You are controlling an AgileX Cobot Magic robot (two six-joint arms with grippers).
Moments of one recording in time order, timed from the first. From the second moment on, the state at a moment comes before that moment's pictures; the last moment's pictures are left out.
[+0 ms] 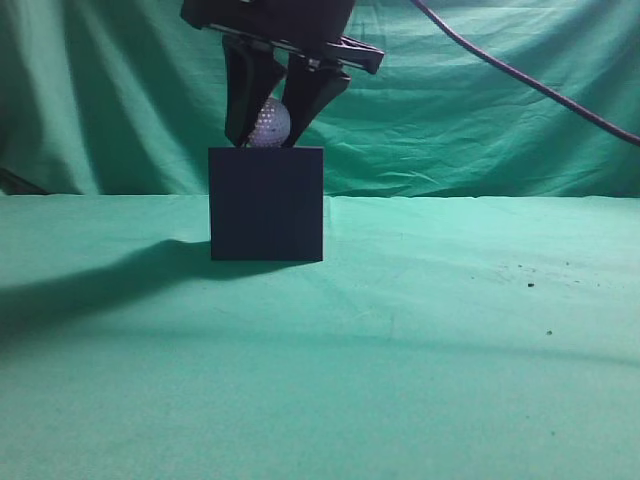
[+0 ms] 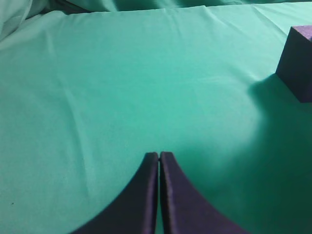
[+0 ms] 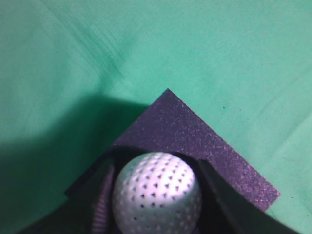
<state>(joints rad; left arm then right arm) -0.10 -0.02 0.02 0.09 0.36 -0.03 0.67 2.03 -1.65 0.20 0.78 -0.25</state>
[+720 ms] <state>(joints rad) -0.10 -0.02 0.02 0.09 0.36 -0.03 0.68 1.94 -1.78 0.20 0.89 -0.24</state>
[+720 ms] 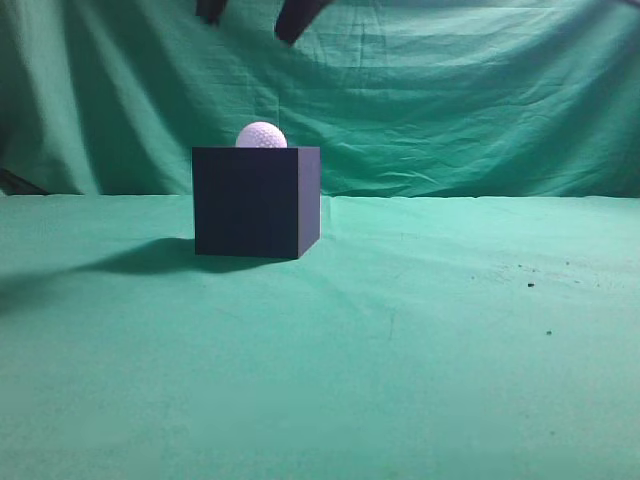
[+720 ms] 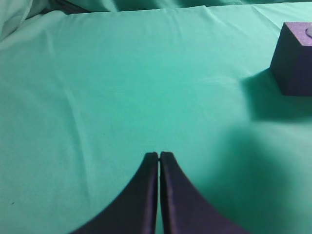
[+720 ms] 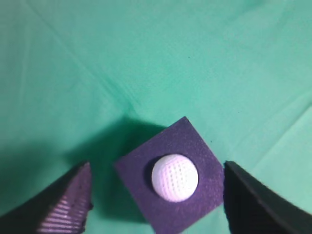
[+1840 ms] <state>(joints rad) -0.10 -0.02 0.02 0.09 0.36 -0.03 0.68 1.09 -1.27 0.11 1.17 0.01</state>
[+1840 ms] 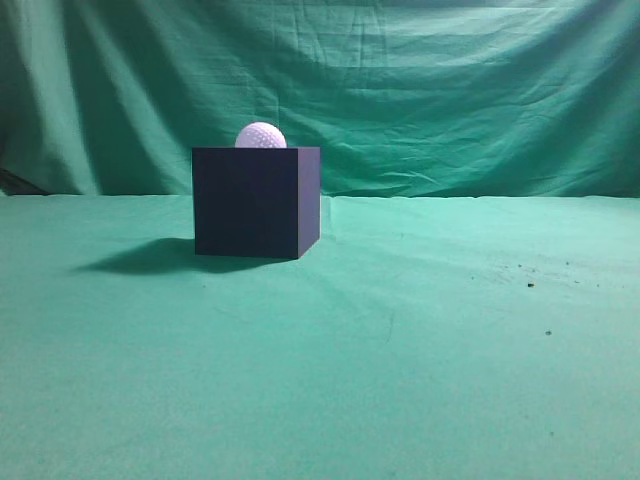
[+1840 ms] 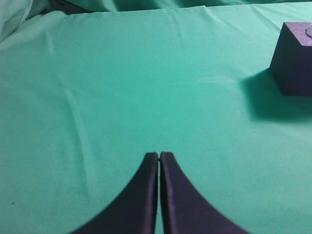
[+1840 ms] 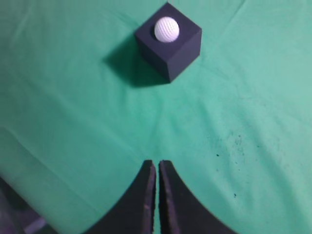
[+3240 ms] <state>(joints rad) -0.10 -0.02 0.02 0.09 0.36 -0.03 0.13 -0.01 -0.02 -0.03 0.30 0.05</state>
